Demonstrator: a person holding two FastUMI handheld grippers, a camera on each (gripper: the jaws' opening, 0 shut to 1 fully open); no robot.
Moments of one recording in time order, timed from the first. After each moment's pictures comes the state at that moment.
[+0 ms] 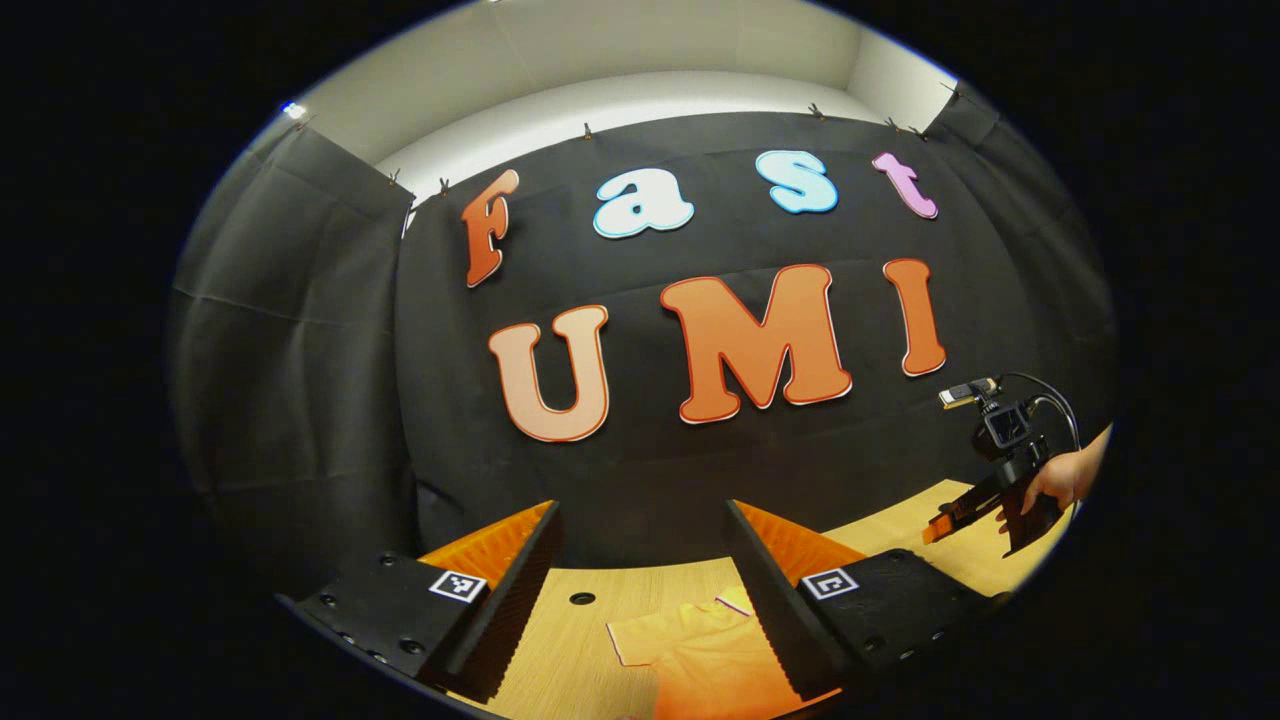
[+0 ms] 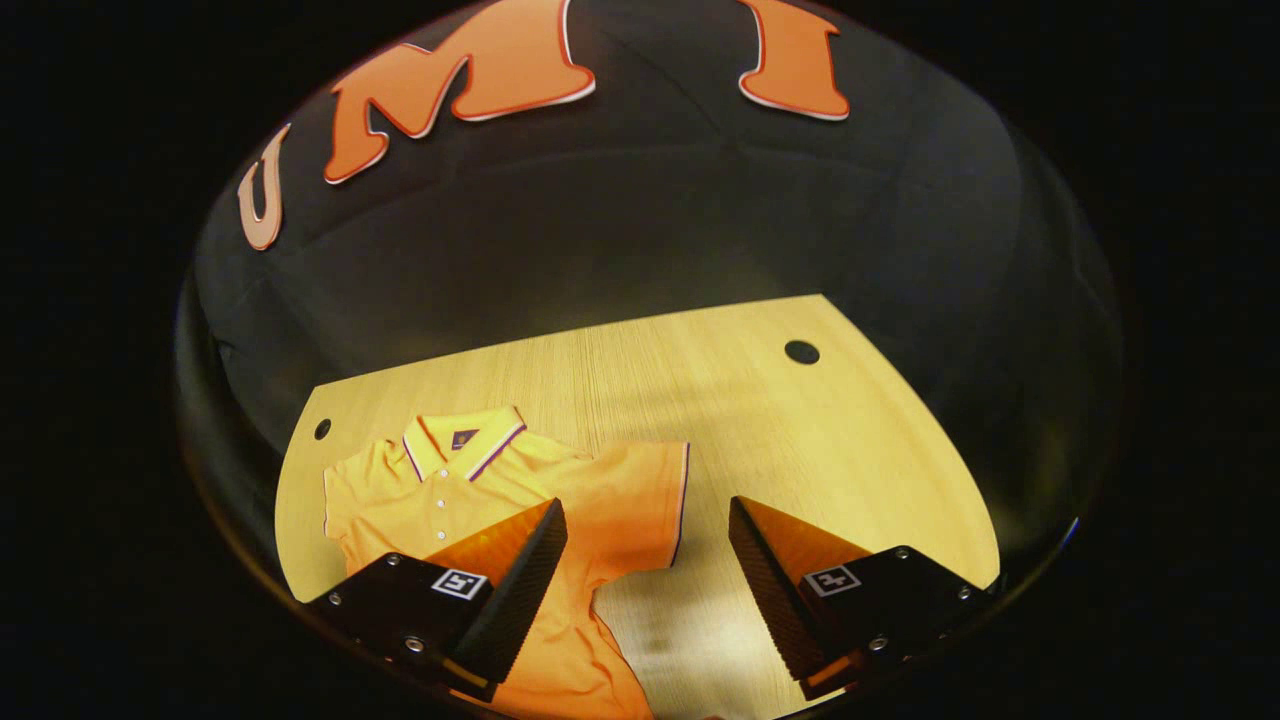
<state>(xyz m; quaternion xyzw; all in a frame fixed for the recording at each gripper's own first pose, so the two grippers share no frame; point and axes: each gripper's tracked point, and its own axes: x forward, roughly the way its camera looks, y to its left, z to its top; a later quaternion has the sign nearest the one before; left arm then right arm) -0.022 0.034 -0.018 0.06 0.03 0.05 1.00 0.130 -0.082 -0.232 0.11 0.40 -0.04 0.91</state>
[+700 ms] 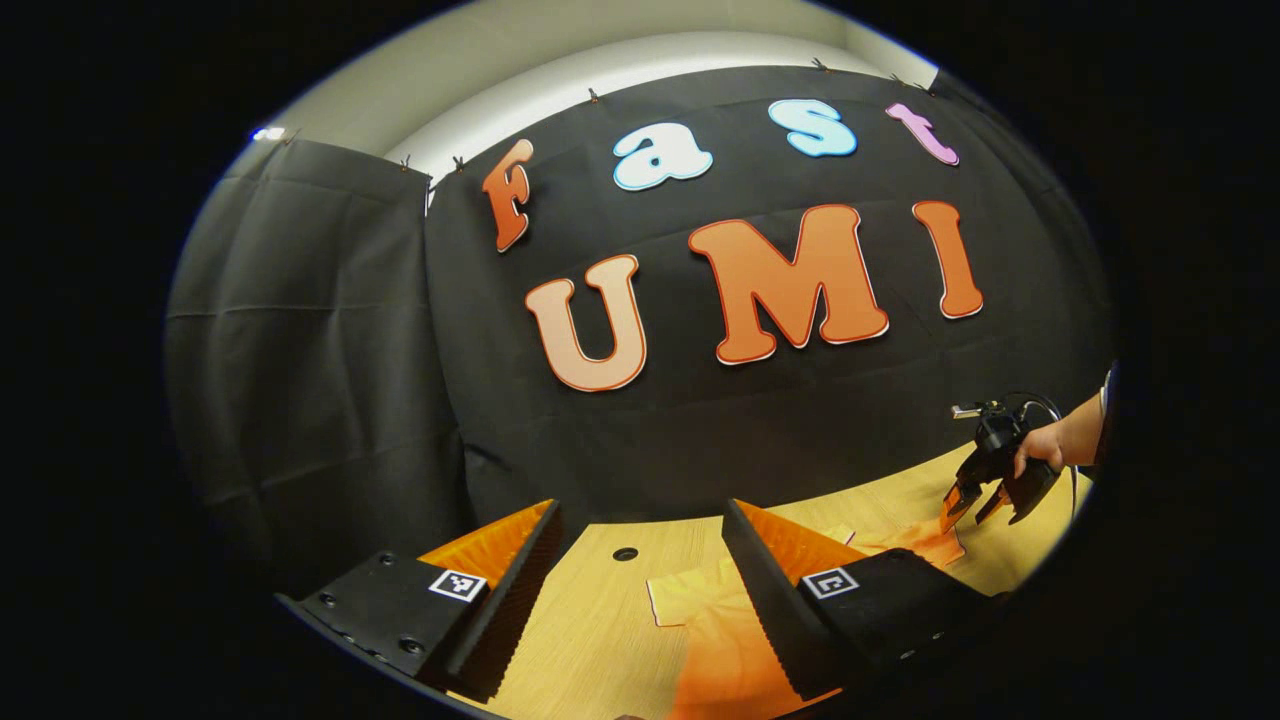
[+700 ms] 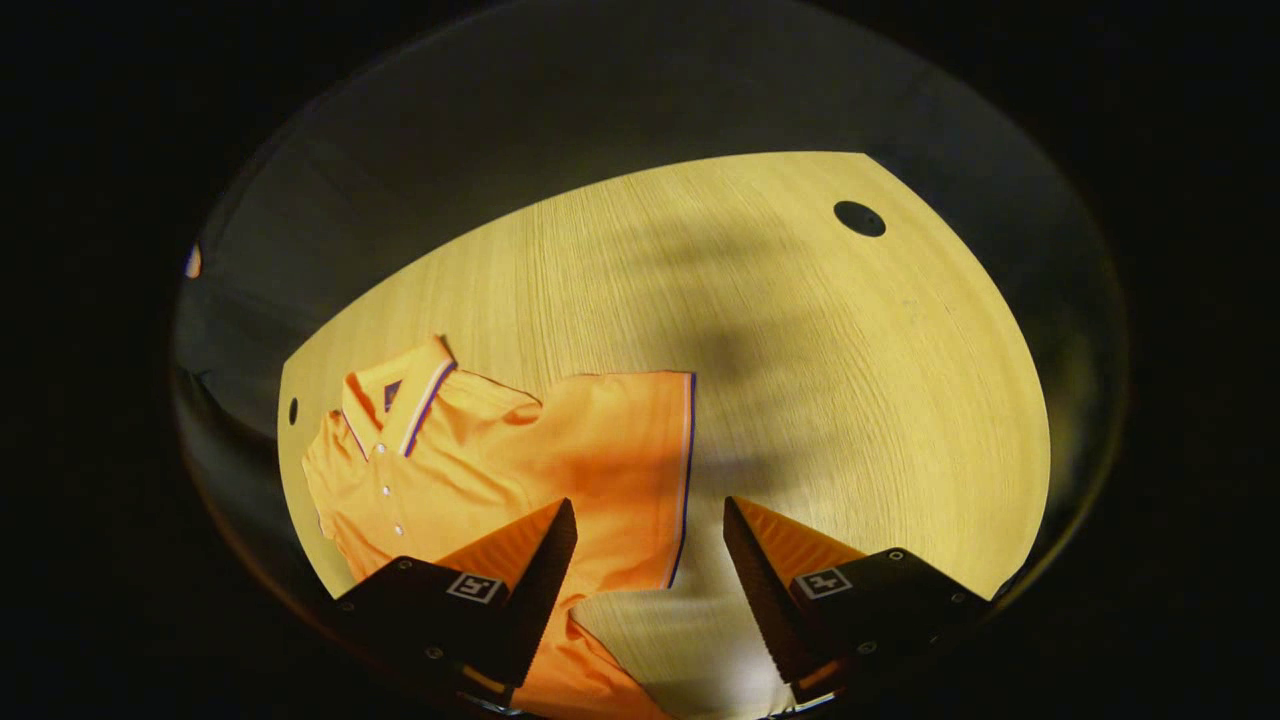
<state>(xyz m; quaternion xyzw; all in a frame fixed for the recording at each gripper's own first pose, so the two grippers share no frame) -0.041 0.036 -0.052 0.08 0.11 0.11 0.98 0.167 -0.084 -0.350 0.14 0.58 -0.02 0.80</state>
